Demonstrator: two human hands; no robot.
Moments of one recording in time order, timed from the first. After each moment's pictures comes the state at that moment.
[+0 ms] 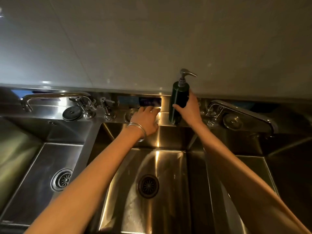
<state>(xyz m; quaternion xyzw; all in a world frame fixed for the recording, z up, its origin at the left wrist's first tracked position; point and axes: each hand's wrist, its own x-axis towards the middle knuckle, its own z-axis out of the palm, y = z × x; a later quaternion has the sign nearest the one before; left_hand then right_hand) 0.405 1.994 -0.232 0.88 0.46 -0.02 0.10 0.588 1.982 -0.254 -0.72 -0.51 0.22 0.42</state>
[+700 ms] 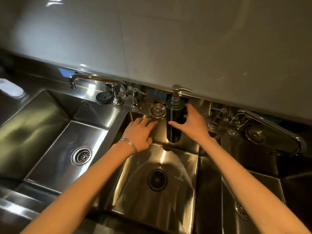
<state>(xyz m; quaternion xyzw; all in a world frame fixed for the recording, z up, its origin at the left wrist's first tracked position) 0.298 1.933 -0.244 0.86 0.51 -0.02 0.06 0.508 1.940 -0.236 -0.65 -0.67 0.23 0.28</state>
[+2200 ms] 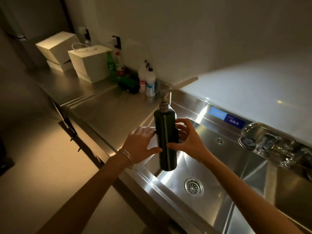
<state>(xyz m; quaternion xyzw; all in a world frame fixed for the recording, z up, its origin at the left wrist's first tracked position) -0.331 1.841 -0.177 0.72 0.66 0.21 0.07 -0.141 1.910 -0.166 -0.32 -0.72 0.51 0.34</state>
